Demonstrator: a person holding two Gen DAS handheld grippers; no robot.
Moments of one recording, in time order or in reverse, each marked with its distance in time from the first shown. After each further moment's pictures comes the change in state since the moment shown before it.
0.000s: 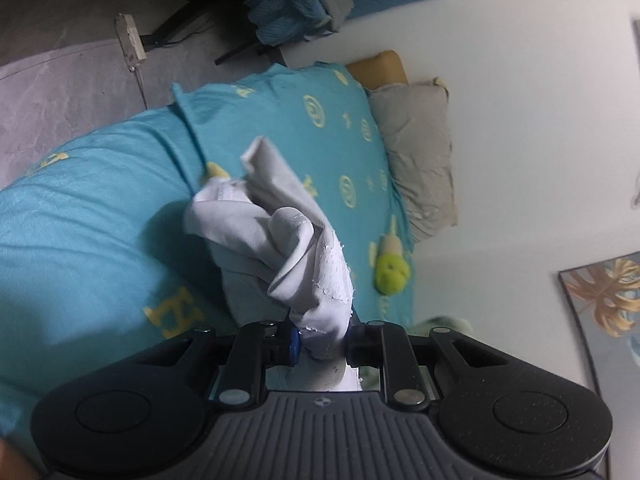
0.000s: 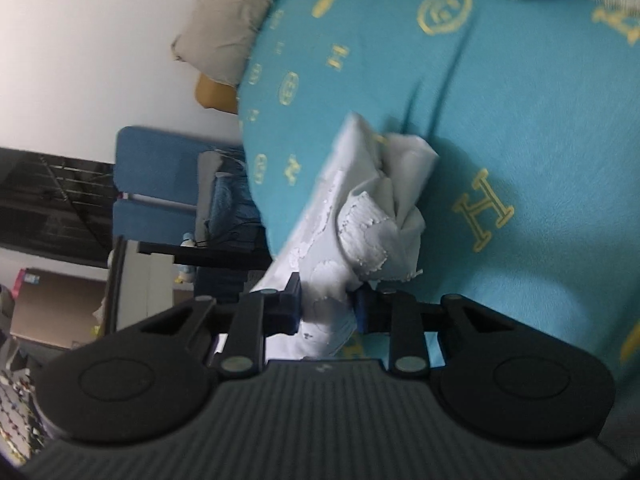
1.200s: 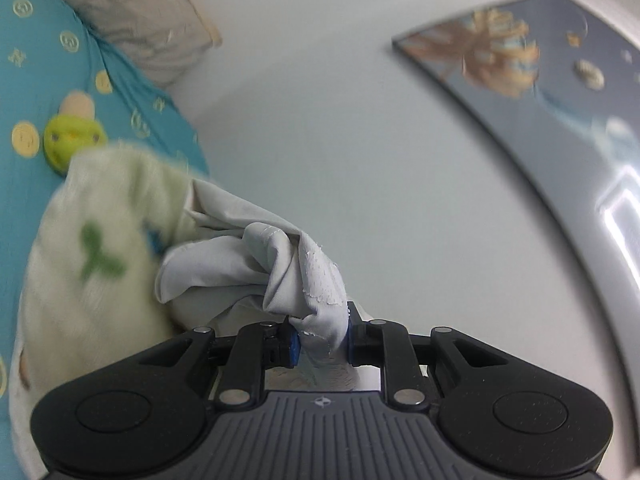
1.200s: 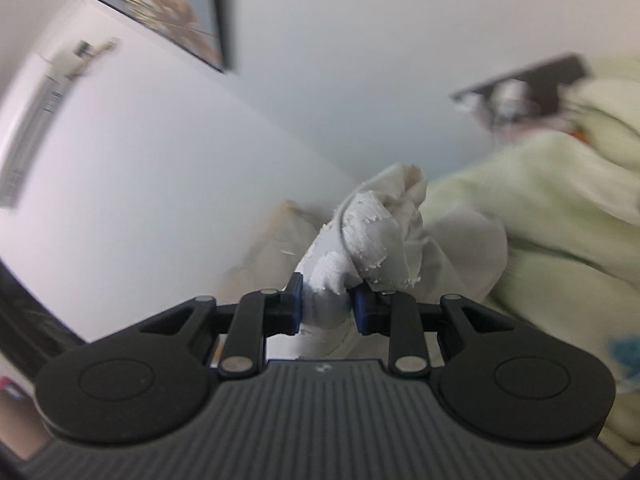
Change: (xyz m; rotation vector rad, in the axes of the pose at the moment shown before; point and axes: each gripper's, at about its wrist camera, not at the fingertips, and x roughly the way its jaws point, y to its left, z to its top) left arm 0.333 -0.341 -0.255 0.546 0.423 -0.361; right arm -0.249 0.012 0.337 -0.176 -0.671 -0.010
